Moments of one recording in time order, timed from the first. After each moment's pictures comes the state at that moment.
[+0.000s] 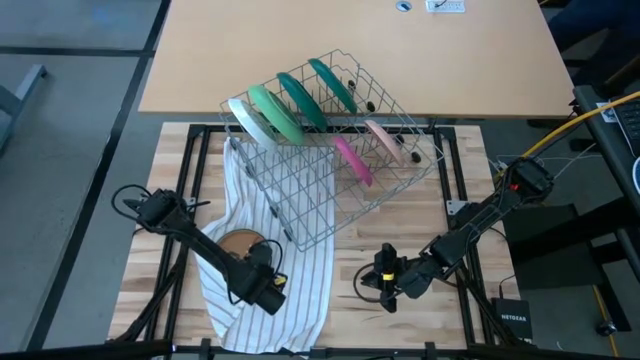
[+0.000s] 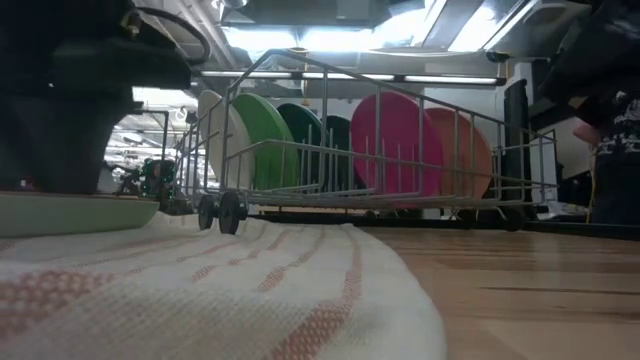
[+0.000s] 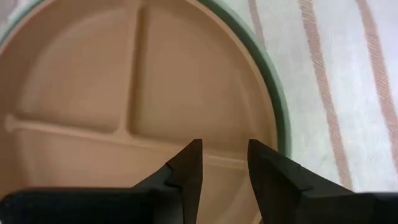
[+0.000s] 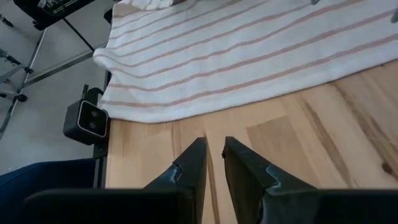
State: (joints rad) left arm -0.62 1.95 1.36 -1.14 -0.30 -1.83; right arm 0.71 1.46 0.73 0.04 0.41 0.86
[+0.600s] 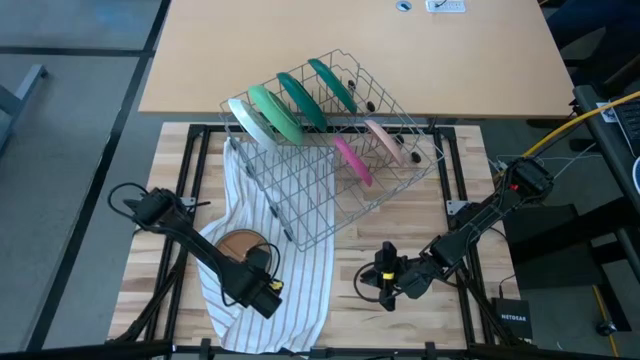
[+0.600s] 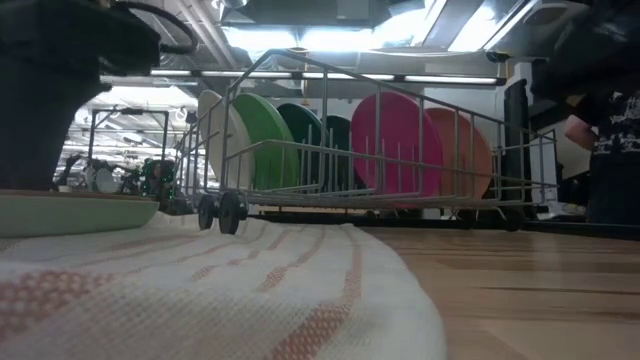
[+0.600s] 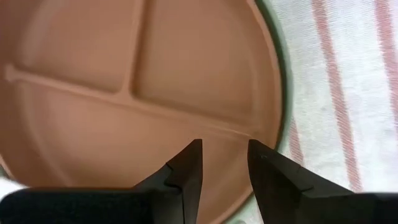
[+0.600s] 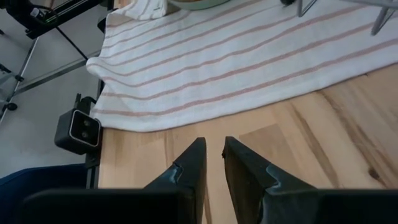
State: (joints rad) left arm -0.64 1.92 1.36 -1.13 -0.21 -1.81; right arm 0.71 1.46 0.73 0.04 0.45 0.86
